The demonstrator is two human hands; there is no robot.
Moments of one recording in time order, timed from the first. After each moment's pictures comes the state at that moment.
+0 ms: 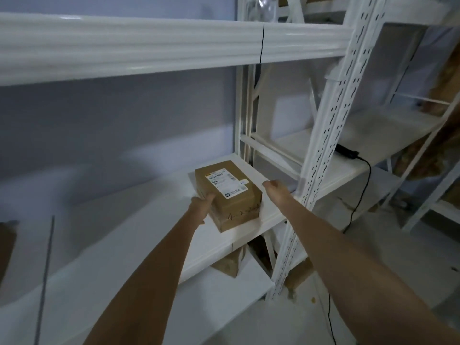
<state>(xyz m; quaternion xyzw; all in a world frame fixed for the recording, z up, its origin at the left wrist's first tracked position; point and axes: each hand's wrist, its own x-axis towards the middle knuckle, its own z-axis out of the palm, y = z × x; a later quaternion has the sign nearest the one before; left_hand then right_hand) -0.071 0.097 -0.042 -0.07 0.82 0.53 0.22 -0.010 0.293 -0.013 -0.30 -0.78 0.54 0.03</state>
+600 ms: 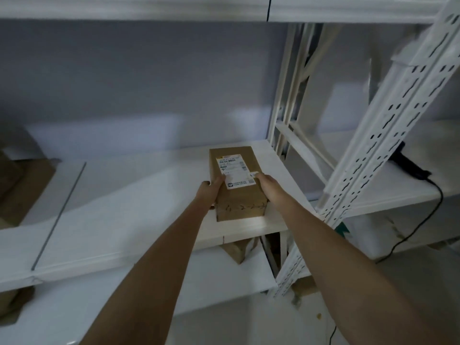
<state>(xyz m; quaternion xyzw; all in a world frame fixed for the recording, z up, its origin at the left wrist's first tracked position) -0.073 0.144 -0.054 -0.19 0.73 0.64 0.15 -0.071 0.310 -0.038 -0.16 -0.80 0.57 -0.13</state>
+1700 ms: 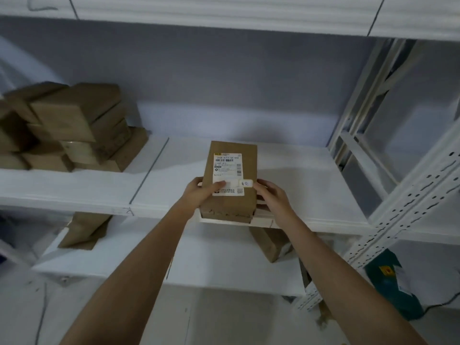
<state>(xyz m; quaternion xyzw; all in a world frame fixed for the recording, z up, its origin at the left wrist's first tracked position) 0.067 0.005 -0.027 -0.24 0.73 0.64 0.02 0.024 0.197 -0.043 0.00 -0.71 0.68 -0.16</state>
